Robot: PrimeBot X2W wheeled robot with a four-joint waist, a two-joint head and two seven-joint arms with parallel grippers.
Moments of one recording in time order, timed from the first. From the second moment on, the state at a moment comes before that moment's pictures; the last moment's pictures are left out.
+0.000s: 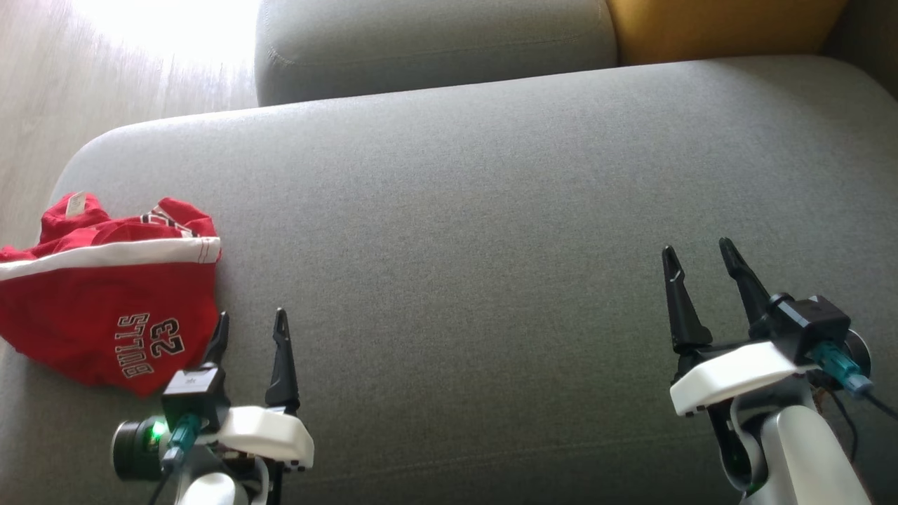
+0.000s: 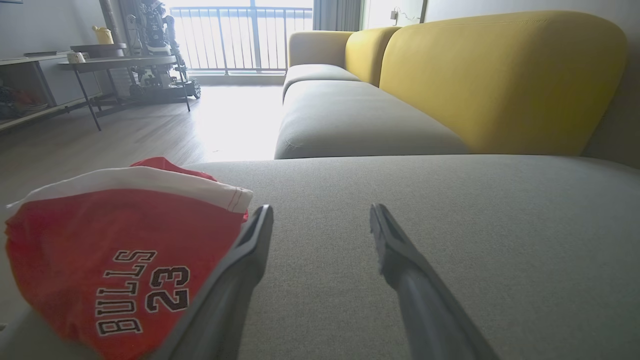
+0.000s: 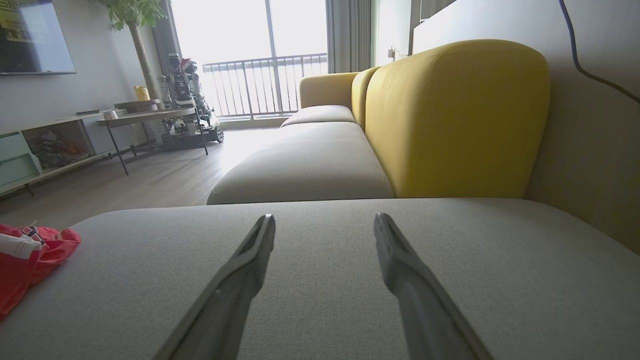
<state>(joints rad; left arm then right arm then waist) -0.01 0.08 -0.22 0.22 -0.16 0.16 -0.25 -0.11 -0.05 0.01 0.17 0.14 0.13 -0.18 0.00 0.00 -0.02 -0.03</state>
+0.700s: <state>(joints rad) 0.00 0.06 -0.15 0.23 -0.12 0.12 -0.25 -0.08 -0.05 0.04 0.17 0.16 0.13 -0.18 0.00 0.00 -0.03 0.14</state>
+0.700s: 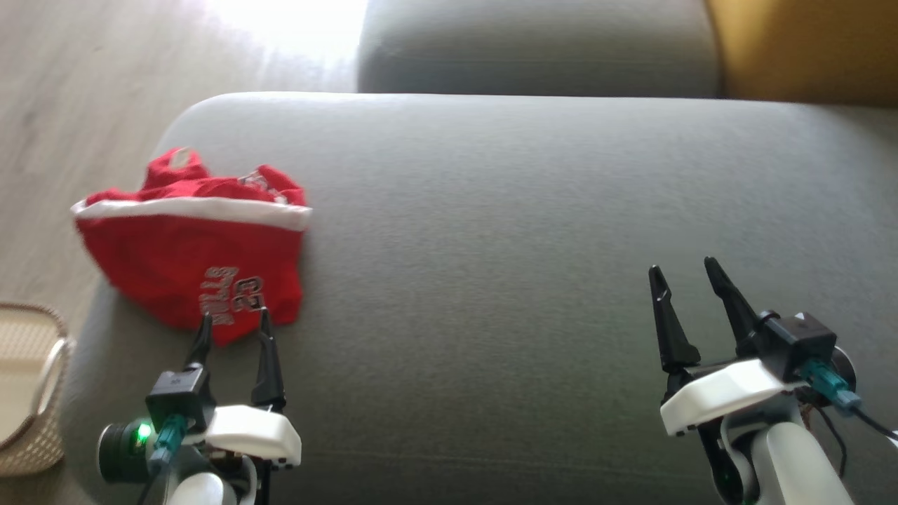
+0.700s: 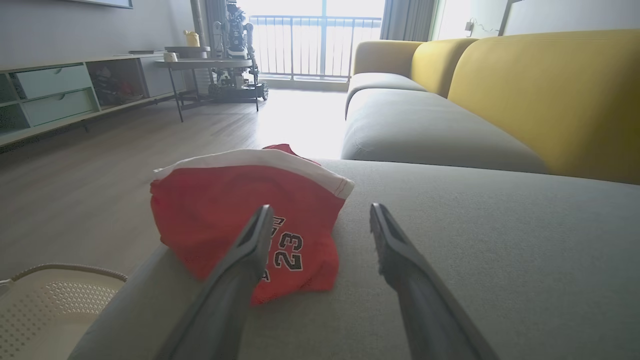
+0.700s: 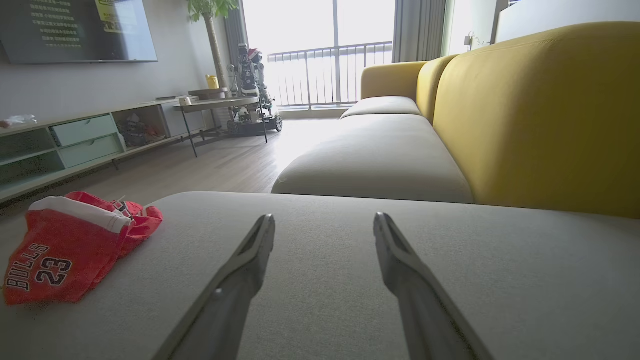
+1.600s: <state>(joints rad) 0.04 0.07 -0.11 0.23 -0.09 0.10 -0.25 -0.07 -0.05 0.09 0.21 0.22 0.13 -0.22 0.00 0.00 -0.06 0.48</state>
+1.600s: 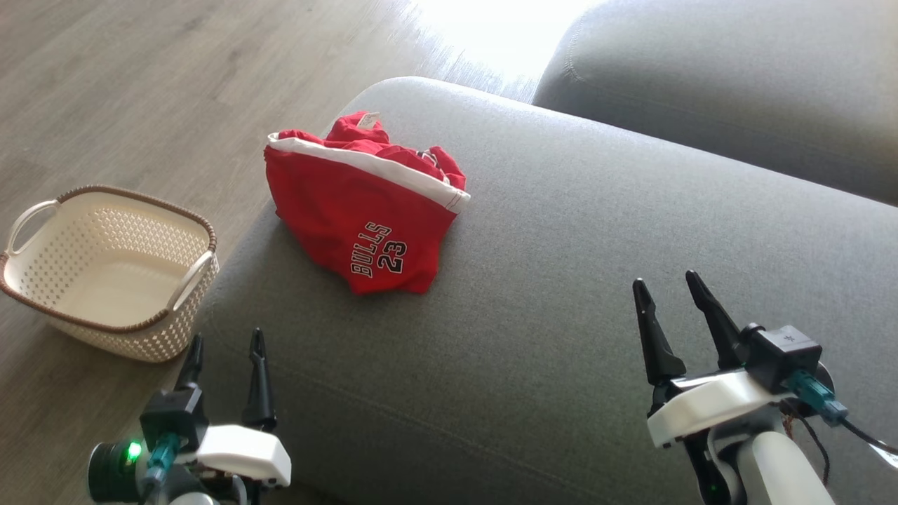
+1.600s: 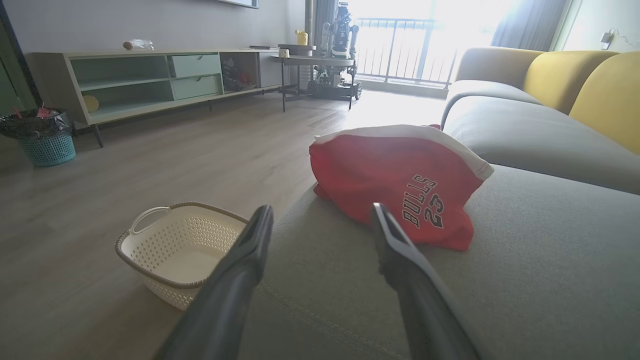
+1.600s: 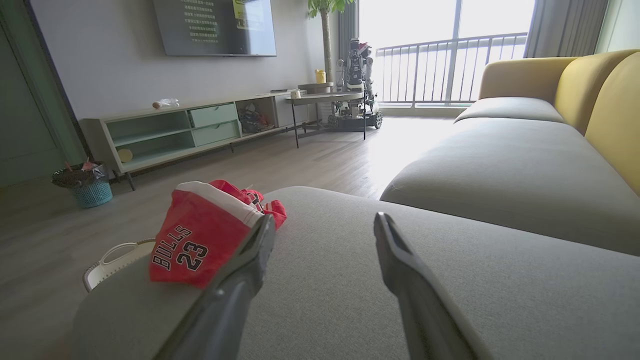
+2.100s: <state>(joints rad) 0.04 0.07 -0.09 0.22 -0.08 0.09 -0.25 -0.07 -0.05 0.07 0.22 0.22 0.13 -0.23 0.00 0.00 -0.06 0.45</state>
